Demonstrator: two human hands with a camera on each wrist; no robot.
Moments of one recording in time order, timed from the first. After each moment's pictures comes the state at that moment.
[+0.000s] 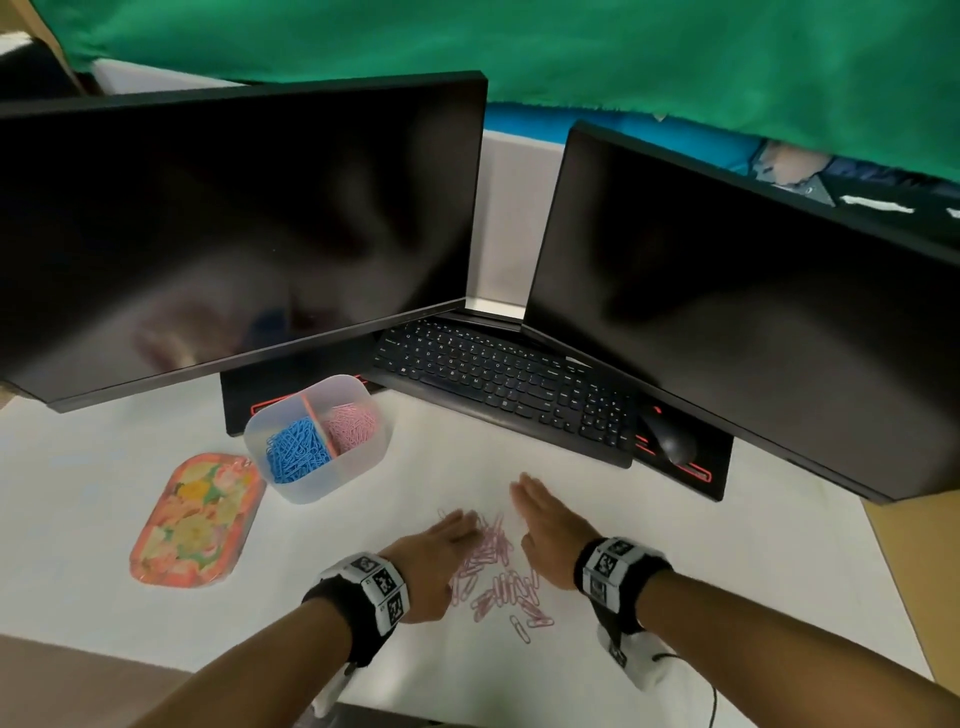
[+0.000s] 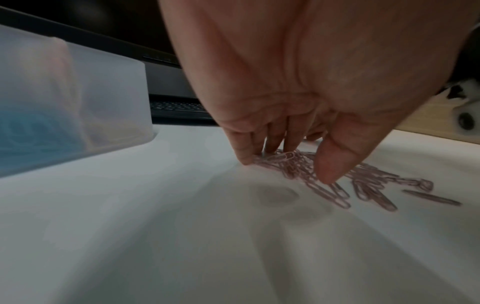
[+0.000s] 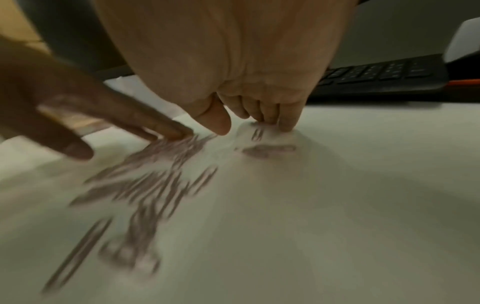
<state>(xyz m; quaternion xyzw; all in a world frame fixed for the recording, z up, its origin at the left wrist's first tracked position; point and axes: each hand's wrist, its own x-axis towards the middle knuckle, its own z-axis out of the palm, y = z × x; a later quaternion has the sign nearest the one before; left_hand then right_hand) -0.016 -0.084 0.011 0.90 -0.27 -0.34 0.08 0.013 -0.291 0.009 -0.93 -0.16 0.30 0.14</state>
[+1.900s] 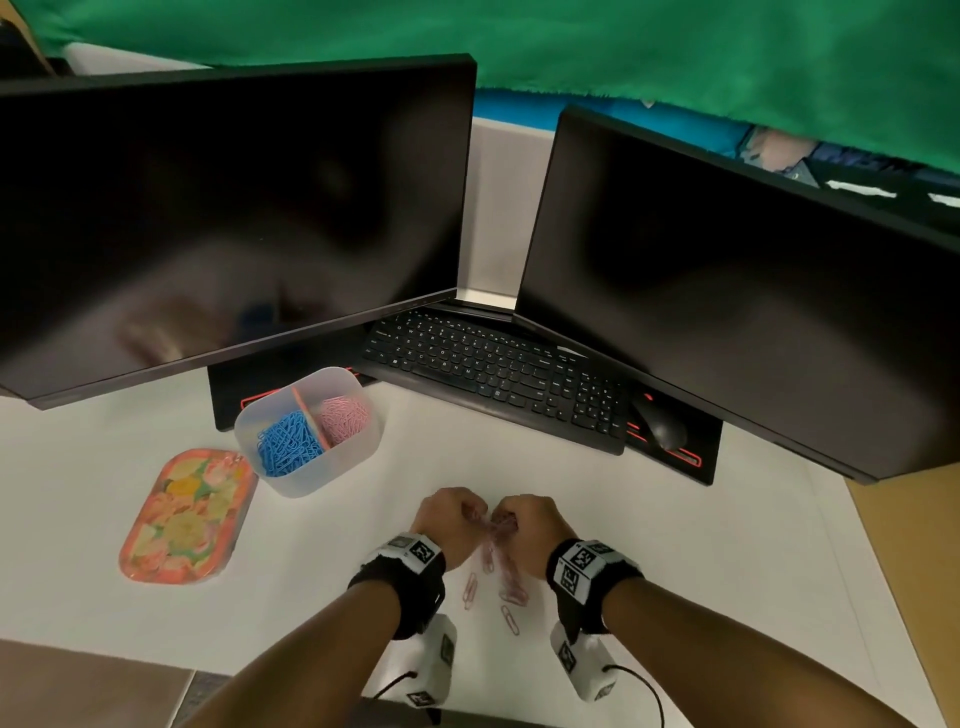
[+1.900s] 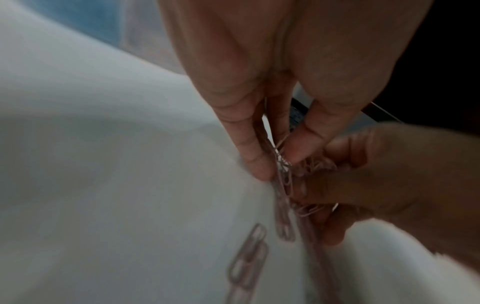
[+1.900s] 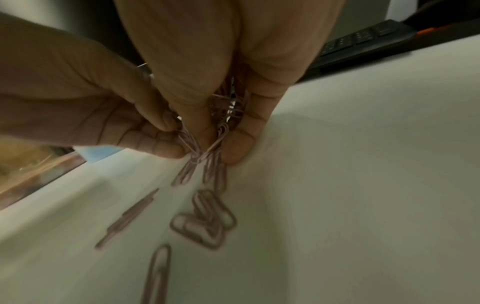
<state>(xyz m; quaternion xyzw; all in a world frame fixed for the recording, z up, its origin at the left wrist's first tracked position) 0.002 -0.121 0.003 0.87 0.08 -0.27 0.41 0.003 -0.266 0.001 -0.91 -0.02 0.25 0.32</state>
